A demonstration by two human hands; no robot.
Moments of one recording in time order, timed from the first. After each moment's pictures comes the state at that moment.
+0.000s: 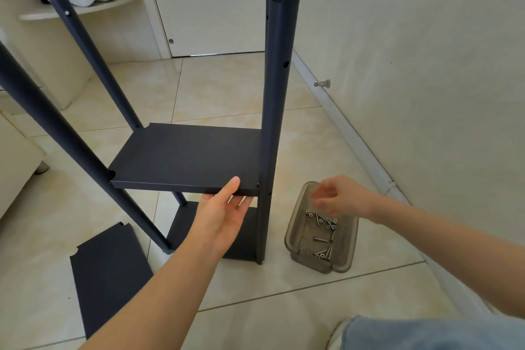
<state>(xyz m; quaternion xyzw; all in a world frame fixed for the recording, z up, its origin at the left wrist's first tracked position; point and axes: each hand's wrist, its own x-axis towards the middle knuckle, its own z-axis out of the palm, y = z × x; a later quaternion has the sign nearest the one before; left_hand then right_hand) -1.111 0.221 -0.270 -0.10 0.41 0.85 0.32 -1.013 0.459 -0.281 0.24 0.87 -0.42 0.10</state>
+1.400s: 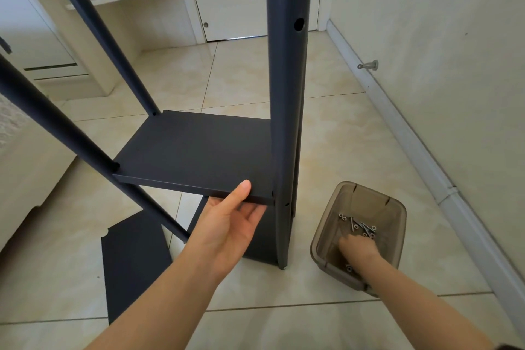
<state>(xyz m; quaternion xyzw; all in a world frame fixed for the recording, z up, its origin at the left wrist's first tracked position) -1.108 0.218 -0.268 -0.10 0.39 0.86 0.31 -1.037 0.468 -0.497 0.15 0.94 0.06 0.30</state>
